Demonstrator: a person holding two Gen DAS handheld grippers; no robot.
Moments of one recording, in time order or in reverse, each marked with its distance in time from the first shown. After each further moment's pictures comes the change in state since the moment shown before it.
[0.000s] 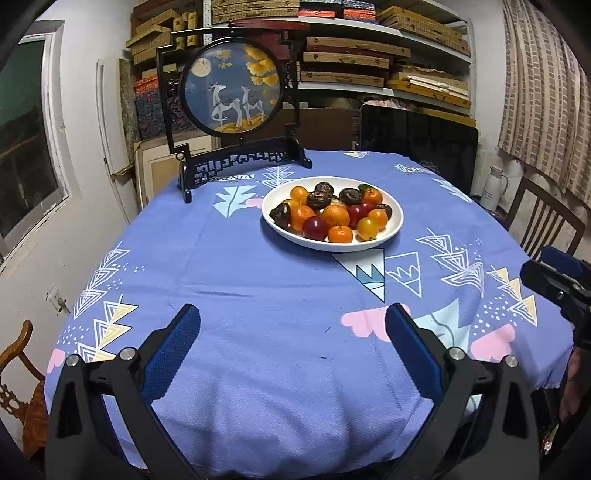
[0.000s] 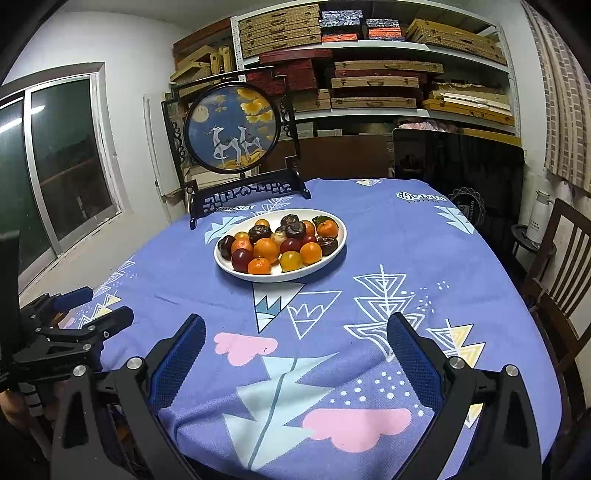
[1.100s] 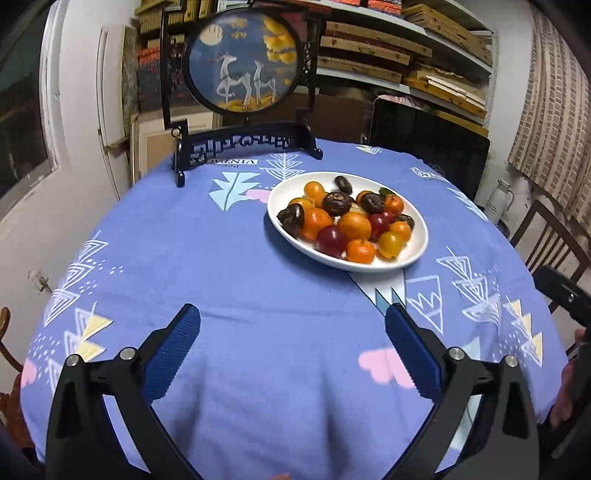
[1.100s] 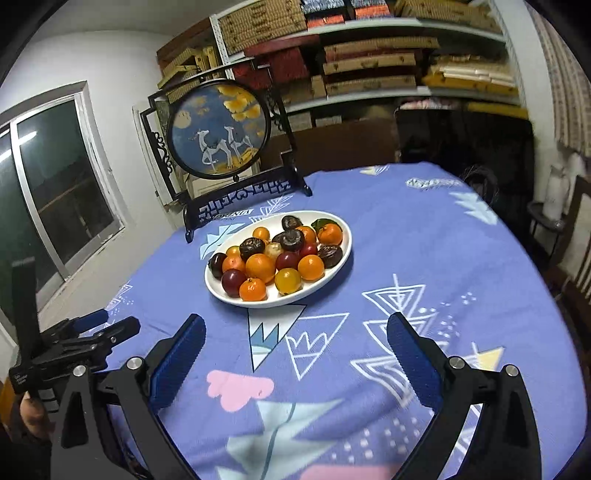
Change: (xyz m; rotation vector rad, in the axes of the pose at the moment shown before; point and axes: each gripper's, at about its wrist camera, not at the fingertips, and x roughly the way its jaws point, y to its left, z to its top) left arm 0.055 0.022 0.026 -0.092 0.058 -0.032; right arm 0.053 -0.026 0.028 0.084 0.035 0.064
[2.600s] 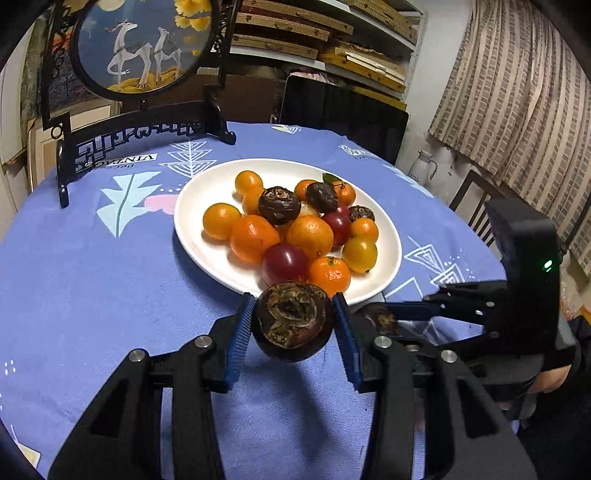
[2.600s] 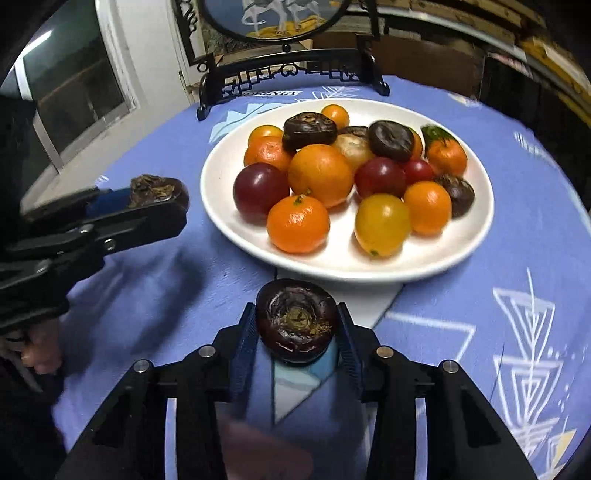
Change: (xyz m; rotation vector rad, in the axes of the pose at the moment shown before) left arm 0.121 0.017 0.048 0.133 0.067 -0.396; right arm 0.169 0.060 -0.005 -0.197 0.422 0.089
